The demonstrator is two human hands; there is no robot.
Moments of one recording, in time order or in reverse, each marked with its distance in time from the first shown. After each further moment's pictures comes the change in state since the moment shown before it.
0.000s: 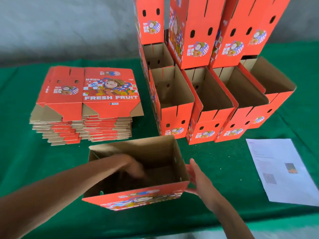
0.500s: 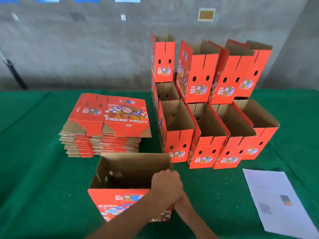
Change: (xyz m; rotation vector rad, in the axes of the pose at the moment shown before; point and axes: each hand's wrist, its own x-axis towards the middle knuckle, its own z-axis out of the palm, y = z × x) left_hand -0.101 0.116 0.082 0.102 1.018 0.111; right_hand 0.004 0.029 0.047 -0.345 0.086 -0.225
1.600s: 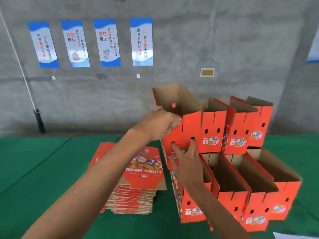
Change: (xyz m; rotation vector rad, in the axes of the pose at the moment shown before) left_hand 0.004 -0.108 -0.317 0.209 0.735 0.482; right_hand 0.038 -0.301 -0.011 -0.879 0.804 -0.903
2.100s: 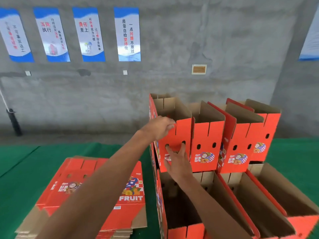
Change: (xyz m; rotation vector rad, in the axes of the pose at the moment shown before) left_hand 0.201 -0.097 0.161 -0.304 -0.113 -0.152; right_hand 0.155 0.119 0.138 0.005 -0.292 0.100
